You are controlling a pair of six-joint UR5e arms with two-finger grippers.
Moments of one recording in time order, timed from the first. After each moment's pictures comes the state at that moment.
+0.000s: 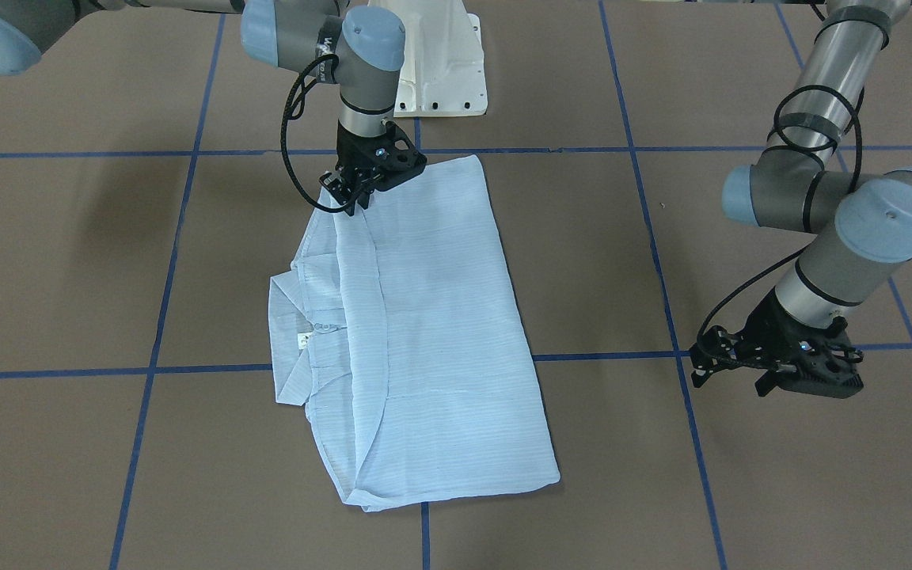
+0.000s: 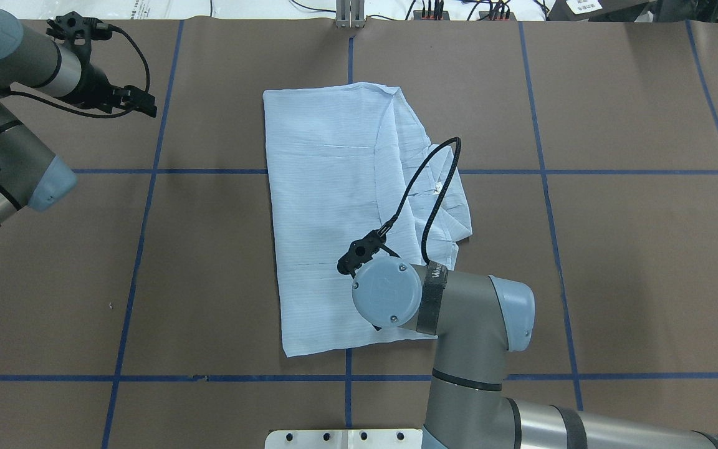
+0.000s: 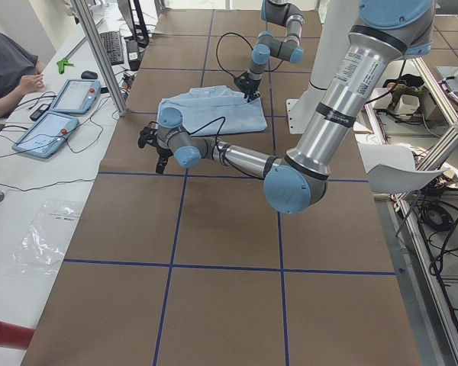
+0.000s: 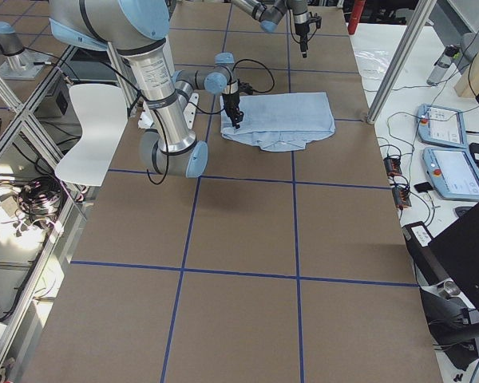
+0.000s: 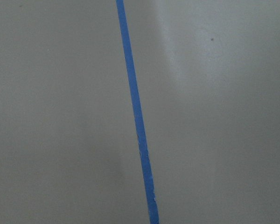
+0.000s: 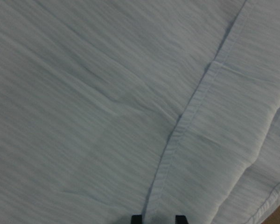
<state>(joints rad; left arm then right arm) -1.01 -2.04 -1.31 -2.23 -2.08 -0.79 0.29 -0.94 1.74 -1.78 1.57 0.67</state>
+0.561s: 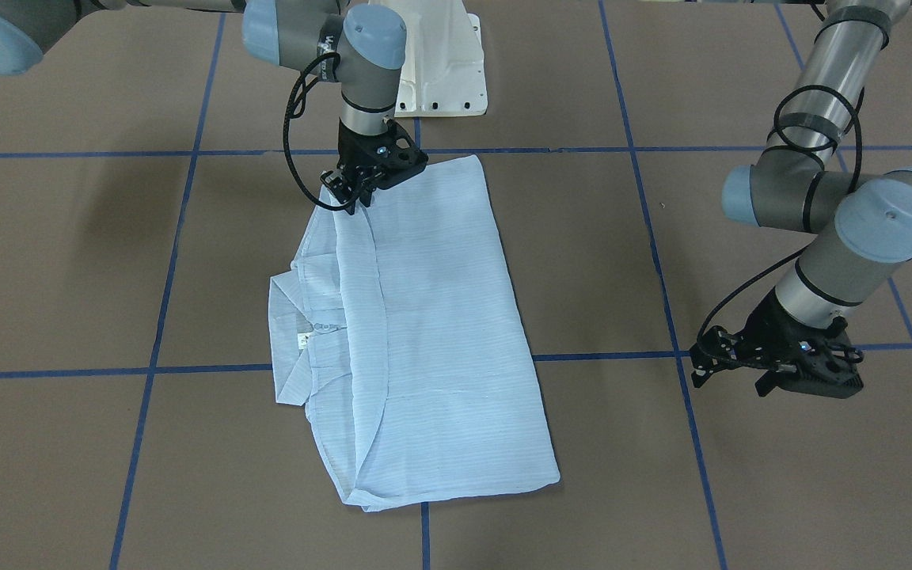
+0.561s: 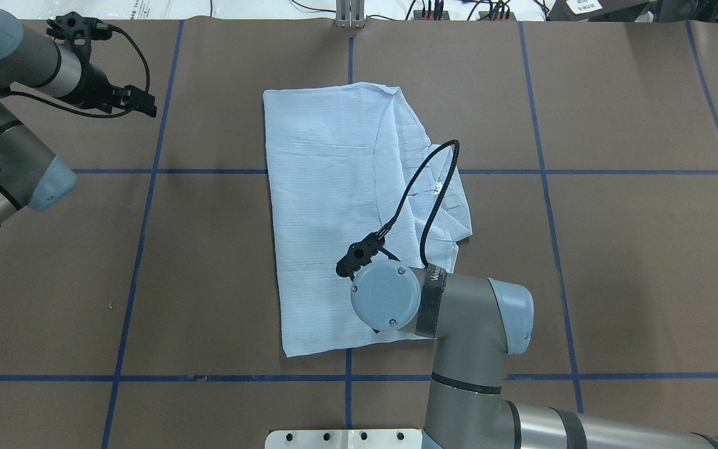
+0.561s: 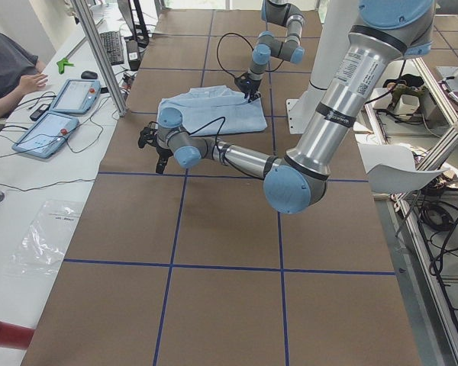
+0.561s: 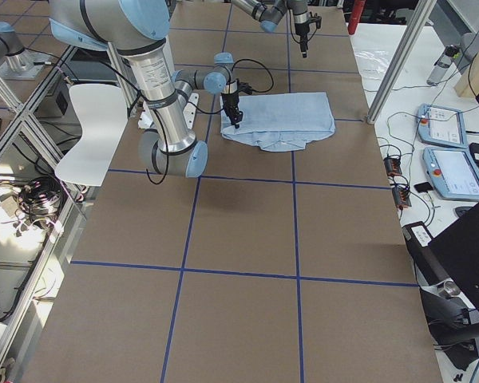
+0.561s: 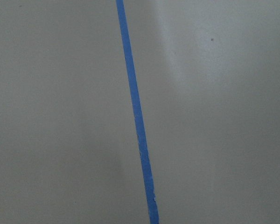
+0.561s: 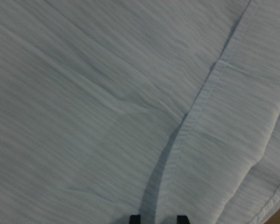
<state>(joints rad) -1.01 -2.04 -1.31 -2.23 -2.08 -0.79 0.28 -0.94 1.75 -1.78 1.56 0.67</state>
